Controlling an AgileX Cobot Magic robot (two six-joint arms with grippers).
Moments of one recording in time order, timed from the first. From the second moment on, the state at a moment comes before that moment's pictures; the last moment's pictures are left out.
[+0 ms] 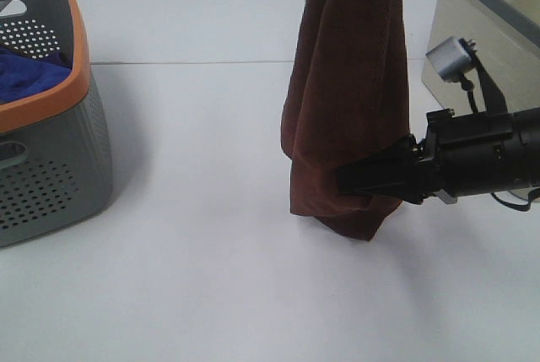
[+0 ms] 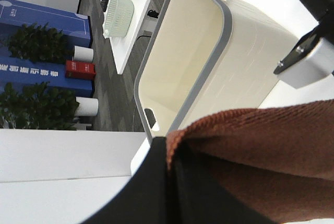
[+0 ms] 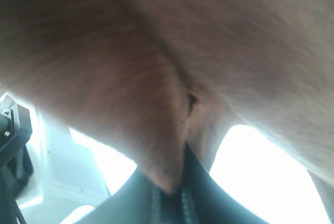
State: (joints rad) left arm -0.70 1.62 -1.66 -0.71 0.64 2.02; right arm 0.11 1.57 -0.53 1.58 0.72 -1.71
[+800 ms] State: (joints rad) left arm -0.65 1.65 -1.66 -0.55 0.49 1.46; right arm 0.11 1.03 -0.53 1.25 0.48 -1.60
